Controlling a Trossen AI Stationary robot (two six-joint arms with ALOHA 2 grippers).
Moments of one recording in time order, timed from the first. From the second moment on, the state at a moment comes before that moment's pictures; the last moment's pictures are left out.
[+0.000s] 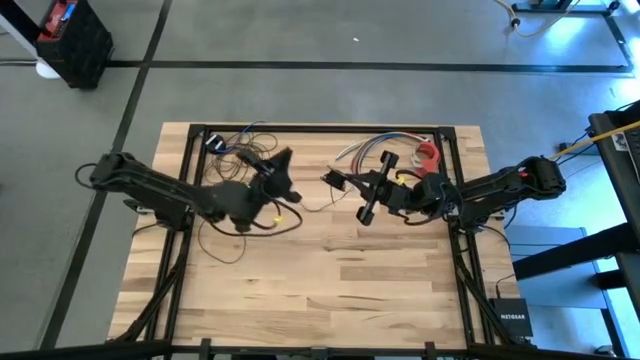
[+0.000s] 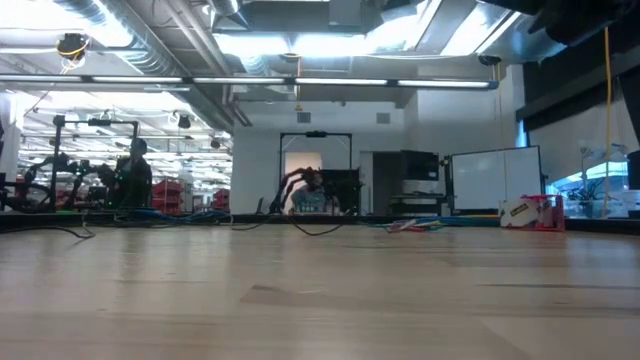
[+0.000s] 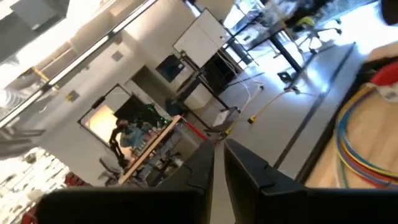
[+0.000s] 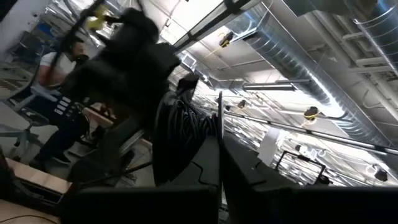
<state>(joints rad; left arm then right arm) -0.25 1.39 1.04 0.53 -1.33 0.91 0.08 1.31 0.60 1.18 0.19 -0.69</state>
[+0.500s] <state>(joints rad) -0.25 1.33 1.04 -0.06 -0.84 0.21 0.08 1.31 0.60 1.18 0.15 -0.70</state>
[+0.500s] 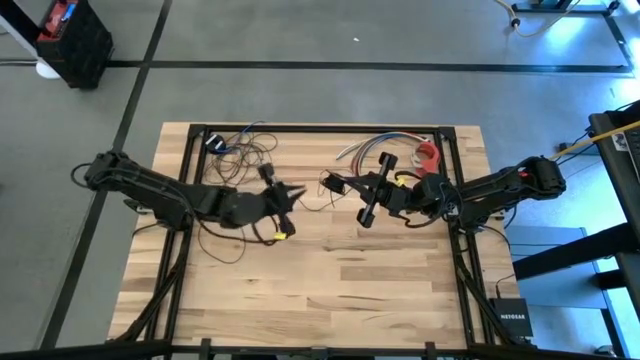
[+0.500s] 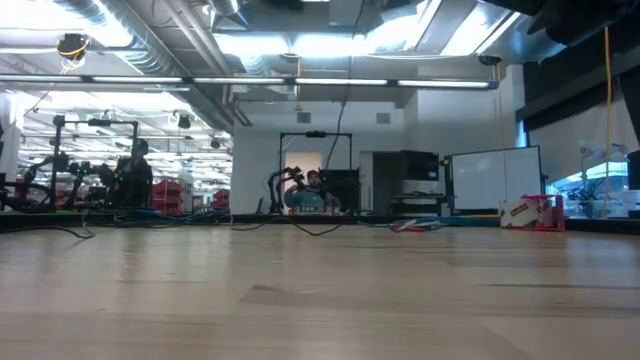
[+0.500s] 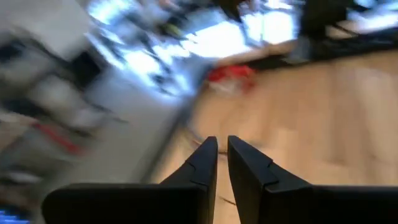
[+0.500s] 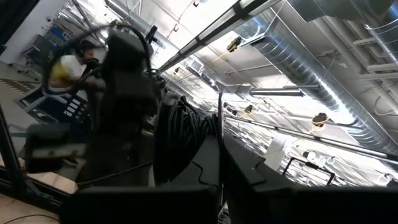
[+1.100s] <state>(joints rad) -0.07 1.55 1.01 -0.03 -0.43 0.02 0.08 1.31 0.60 1.17 0.15 -0.71</state>
